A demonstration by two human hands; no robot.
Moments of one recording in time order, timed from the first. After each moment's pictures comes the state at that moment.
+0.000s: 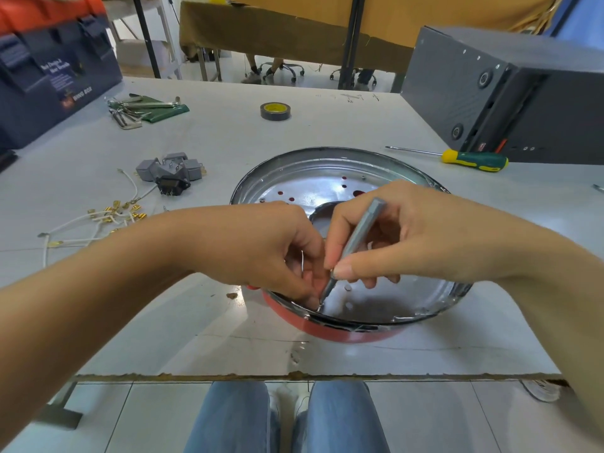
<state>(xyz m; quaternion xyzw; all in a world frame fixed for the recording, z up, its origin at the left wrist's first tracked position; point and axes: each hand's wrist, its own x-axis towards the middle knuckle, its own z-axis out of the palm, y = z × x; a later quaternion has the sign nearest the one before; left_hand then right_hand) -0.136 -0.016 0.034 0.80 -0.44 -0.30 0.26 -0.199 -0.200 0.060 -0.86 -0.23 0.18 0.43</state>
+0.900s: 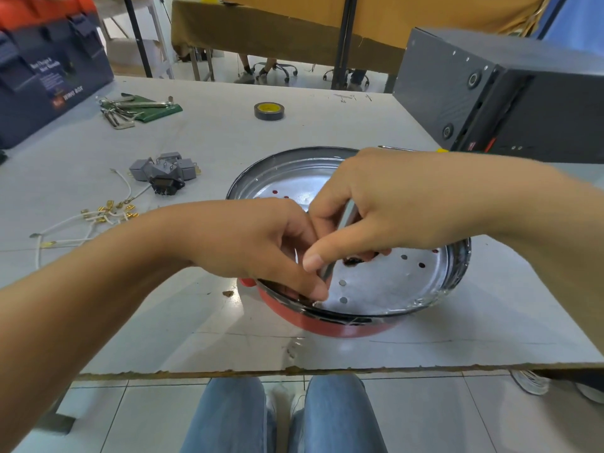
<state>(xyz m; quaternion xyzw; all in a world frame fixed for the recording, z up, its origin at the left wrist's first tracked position) -0.136 -0.014 0.037 0.75 -0.48 -0.32 0.32 -0.186 -0.178 0.091 -0.94 -0.26 0.15 0.18</state>
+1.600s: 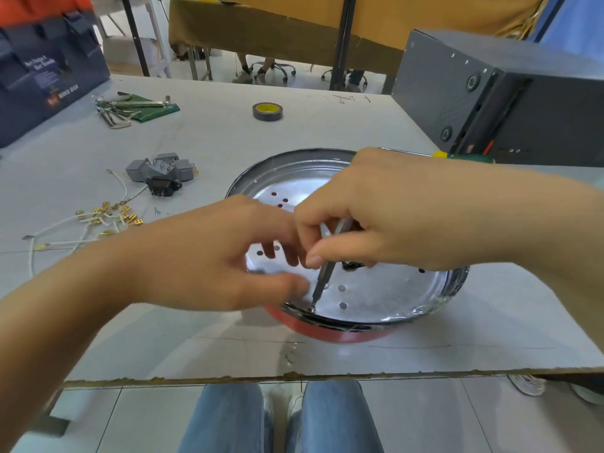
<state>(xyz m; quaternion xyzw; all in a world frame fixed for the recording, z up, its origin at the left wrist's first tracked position) -0.155 0.009 0.041 0.80 -0.52 -0.12 0.28 -0.194 -0.171 0.094 -0.94 -0.31 0.09 0.08</state>
